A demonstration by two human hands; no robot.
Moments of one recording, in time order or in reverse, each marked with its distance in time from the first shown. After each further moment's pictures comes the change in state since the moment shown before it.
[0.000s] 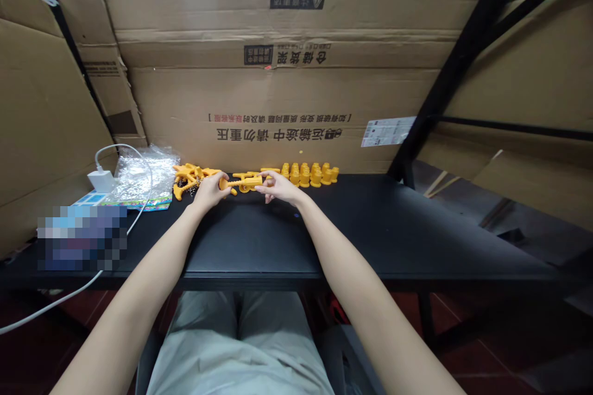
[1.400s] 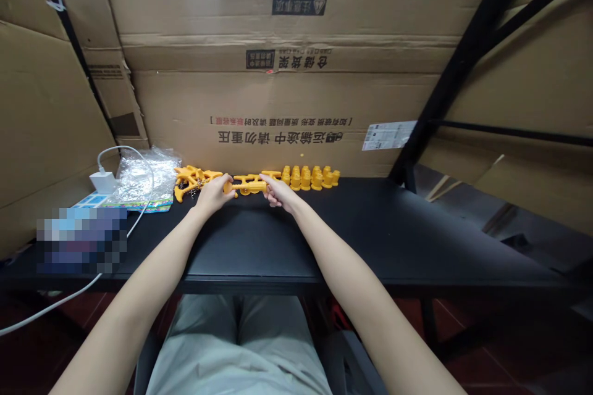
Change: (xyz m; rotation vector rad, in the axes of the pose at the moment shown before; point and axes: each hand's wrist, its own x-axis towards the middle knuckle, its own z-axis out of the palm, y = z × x) left_hand -0.004 0.012 0.001 0.083 0.034 0.061; right_hand -0.005 -0.014 0.014 0.101 0.127 0.338
